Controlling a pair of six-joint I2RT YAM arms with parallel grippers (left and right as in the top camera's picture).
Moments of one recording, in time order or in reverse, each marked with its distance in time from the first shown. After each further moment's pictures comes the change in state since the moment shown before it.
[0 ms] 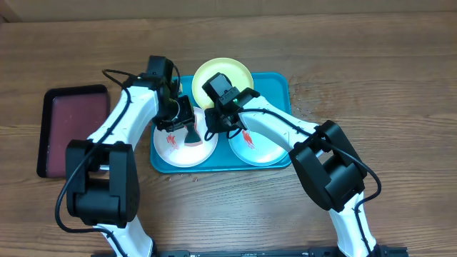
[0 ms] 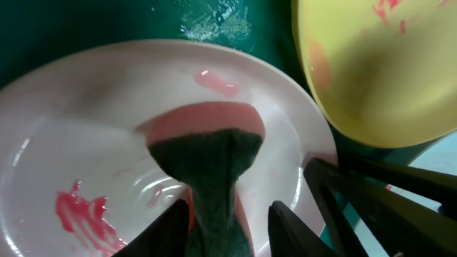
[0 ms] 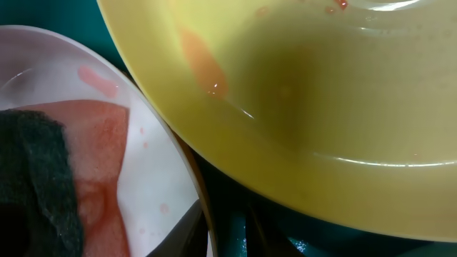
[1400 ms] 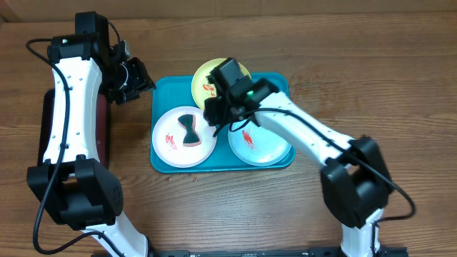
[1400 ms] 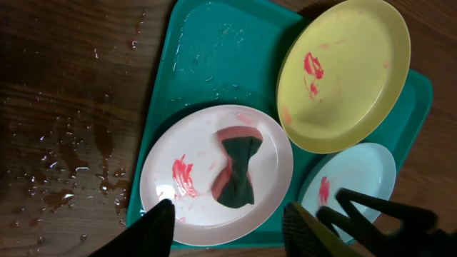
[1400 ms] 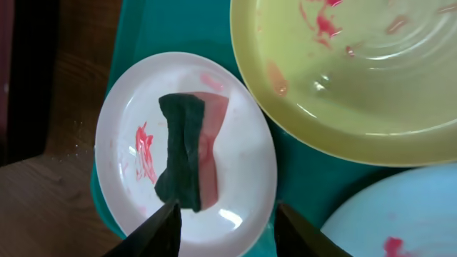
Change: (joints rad) left arm 0.246 -0.003 0.511 -0.471 0.042 0.131; right arm -0.015 -0.173 -0.003 -0.053 -0.120 -0.029
